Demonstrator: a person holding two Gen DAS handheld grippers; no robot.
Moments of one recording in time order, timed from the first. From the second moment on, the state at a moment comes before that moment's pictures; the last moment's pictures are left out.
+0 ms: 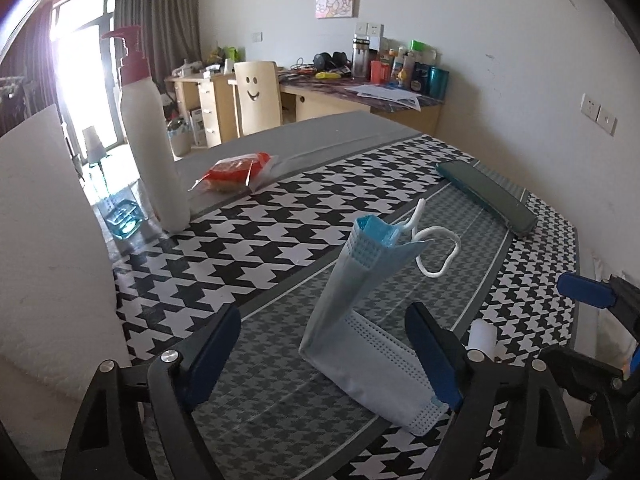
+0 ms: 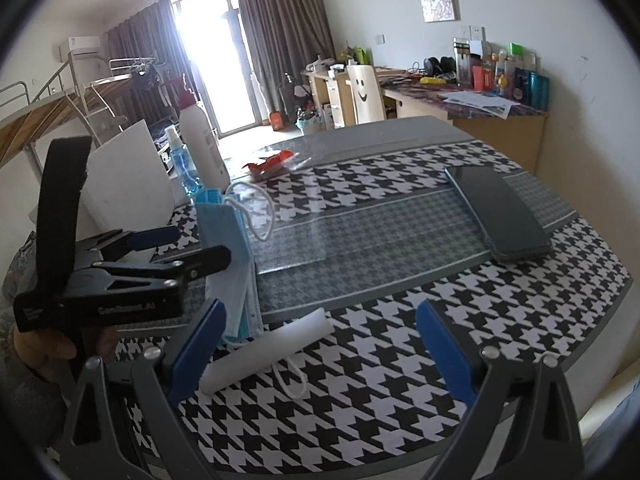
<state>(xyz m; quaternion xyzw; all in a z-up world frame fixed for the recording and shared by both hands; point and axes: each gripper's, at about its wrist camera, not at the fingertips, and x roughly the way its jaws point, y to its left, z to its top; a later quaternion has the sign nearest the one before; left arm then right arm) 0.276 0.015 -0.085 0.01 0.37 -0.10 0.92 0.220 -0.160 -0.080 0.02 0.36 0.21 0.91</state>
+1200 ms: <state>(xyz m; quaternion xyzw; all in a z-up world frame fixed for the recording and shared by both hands) 0.272 0.028 -0.096 -0.01 0.38 -0.12 0.92 0.234 -0.119 -0.108 -0.01 0.46 0.20 0.87</state>
